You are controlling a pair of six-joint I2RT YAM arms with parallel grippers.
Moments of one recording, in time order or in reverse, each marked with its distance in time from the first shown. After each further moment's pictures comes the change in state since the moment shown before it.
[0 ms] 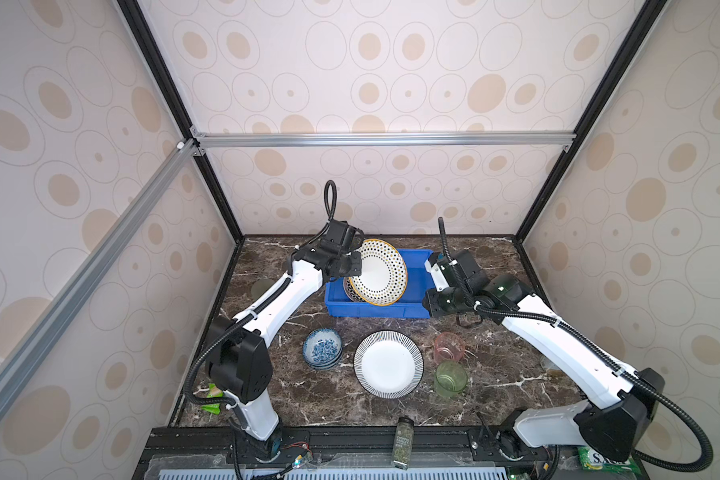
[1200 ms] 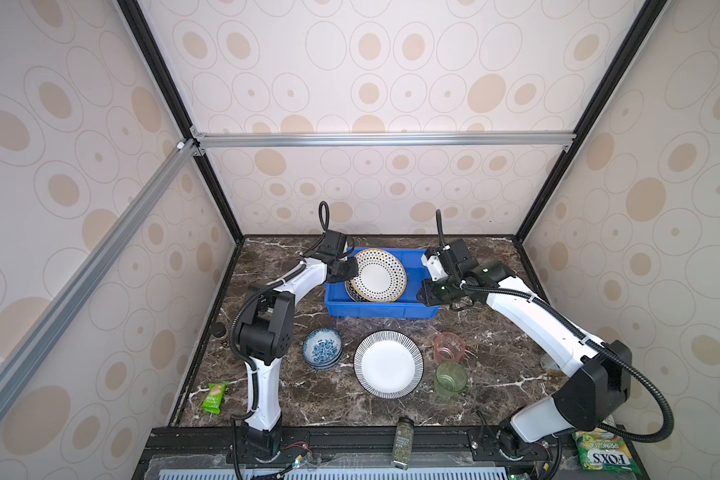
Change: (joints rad) left arm 0.117 0.281 -0.053 0.246 0.230 -0.066; right arm -0.105 0.153 0.048 0.056 -0.174 -0.016
